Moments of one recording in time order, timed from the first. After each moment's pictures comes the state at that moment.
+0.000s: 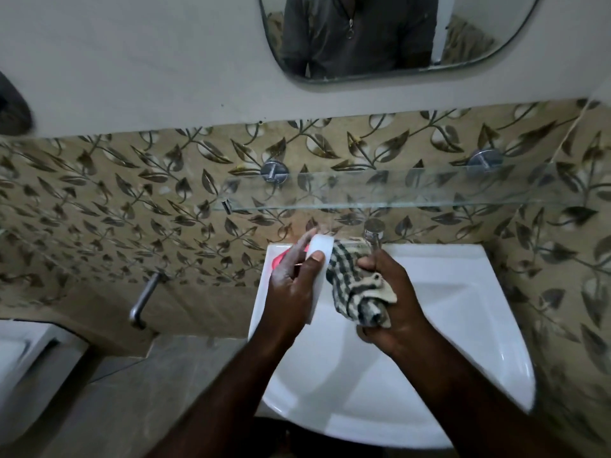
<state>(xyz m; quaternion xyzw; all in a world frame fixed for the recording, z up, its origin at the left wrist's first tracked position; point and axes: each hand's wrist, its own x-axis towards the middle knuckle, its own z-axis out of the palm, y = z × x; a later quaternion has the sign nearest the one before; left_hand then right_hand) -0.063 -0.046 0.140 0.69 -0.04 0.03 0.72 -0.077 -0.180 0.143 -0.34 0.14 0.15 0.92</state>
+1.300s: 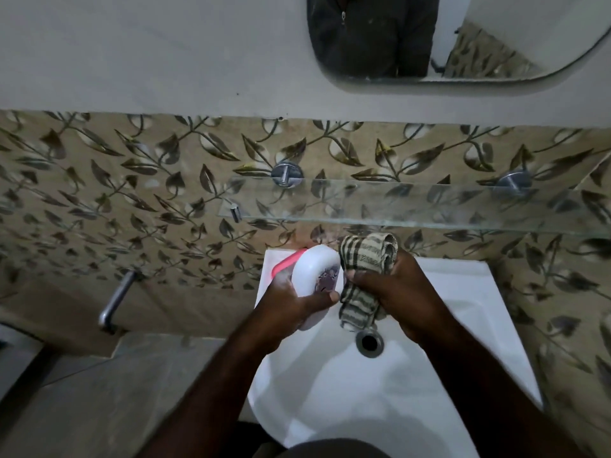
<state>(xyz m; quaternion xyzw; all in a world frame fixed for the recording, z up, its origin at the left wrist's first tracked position) -0.005 0.011 0.110 0.68 -0.04 -0.13 0.72 -0.019 -0.174 0.139 -0.68 0.04 0.02 0.73</state>
